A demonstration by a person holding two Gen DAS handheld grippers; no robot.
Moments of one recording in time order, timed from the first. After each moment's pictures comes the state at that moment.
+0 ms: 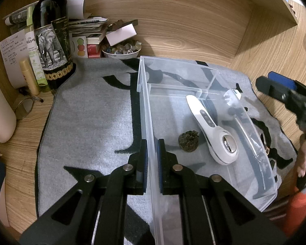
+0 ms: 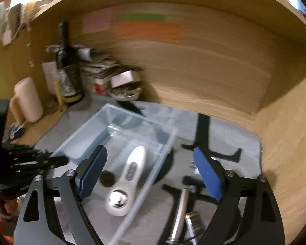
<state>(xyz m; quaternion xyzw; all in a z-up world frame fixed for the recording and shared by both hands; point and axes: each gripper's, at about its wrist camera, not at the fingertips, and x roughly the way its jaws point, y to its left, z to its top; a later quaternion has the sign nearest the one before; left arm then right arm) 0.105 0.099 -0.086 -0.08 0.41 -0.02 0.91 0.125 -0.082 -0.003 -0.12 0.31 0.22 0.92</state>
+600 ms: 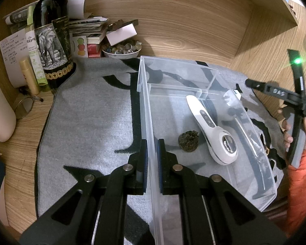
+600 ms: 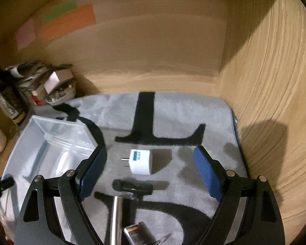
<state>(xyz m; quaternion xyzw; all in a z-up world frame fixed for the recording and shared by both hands) 0.105 0.100 -0.086 -0.08 0.41 -0.02 0.91 0.210 -0.169 -0.038 -0.03 0.39 0.12 0.91</state>
